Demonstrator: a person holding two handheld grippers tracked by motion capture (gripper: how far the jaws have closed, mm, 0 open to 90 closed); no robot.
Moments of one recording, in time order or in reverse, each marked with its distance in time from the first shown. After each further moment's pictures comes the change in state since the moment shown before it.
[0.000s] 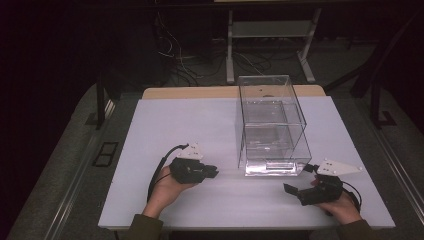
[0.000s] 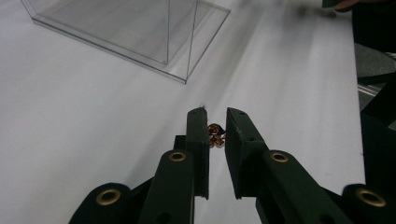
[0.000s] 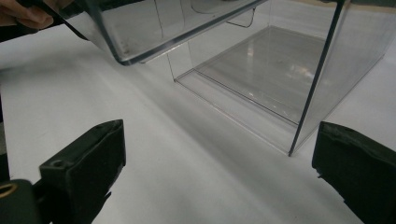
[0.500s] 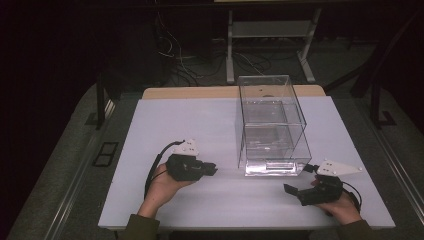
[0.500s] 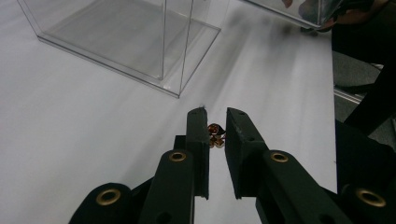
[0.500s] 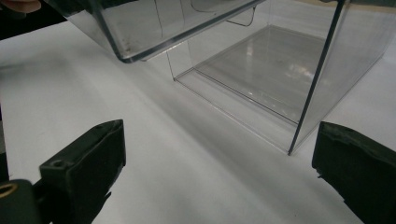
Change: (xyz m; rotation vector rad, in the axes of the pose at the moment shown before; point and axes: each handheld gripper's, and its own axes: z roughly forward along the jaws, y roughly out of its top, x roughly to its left) left arm -0.002 0.011 -0.016 -0.034 -0.022 -0.019; right arm 0.000 0.000 0.000 0.004 -0.006 -0.004
